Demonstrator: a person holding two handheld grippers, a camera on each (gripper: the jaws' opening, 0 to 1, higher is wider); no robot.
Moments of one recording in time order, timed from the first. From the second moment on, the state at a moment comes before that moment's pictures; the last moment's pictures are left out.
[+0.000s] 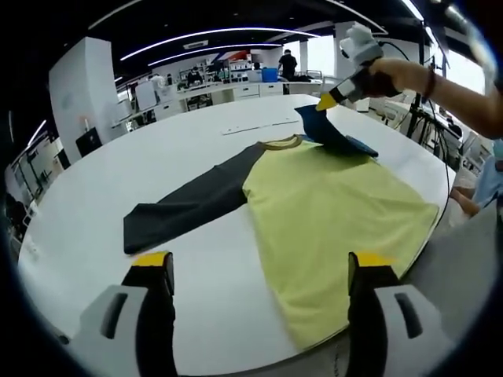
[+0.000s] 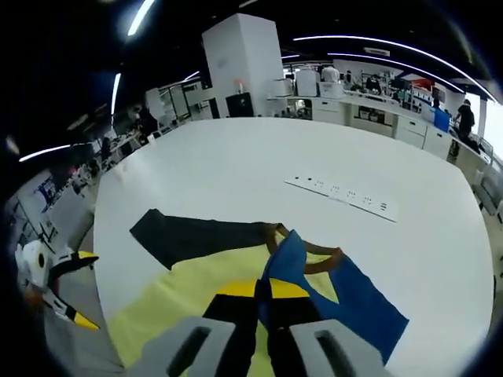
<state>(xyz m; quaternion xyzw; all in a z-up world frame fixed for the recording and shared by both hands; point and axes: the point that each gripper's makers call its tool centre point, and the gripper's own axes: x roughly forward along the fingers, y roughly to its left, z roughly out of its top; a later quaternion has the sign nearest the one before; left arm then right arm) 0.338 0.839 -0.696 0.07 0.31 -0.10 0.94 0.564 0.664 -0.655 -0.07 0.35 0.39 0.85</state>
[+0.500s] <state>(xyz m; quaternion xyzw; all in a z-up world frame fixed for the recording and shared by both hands) 0.337 0.840 -0.696 0.07 0.31 -0.10 0.94 0.547 0.711 -0.649 -0.09 0.35 0.43 0.83</state>
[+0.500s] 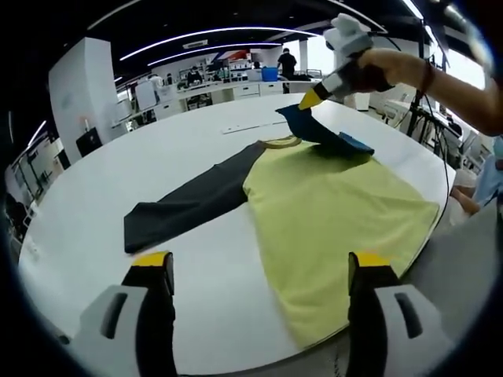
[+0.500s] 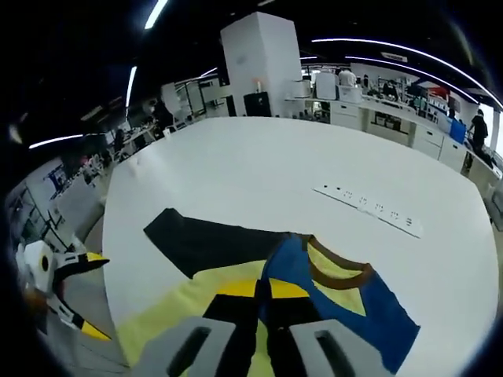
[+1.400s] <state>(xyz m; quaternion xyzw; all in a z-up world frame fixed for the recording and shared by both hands) 0.330 0.845 -0.704 0.07 0.32 -0.09 0.94 0.499 0.769 -0.671 -0.11 0.35 0.50 0.79</state>
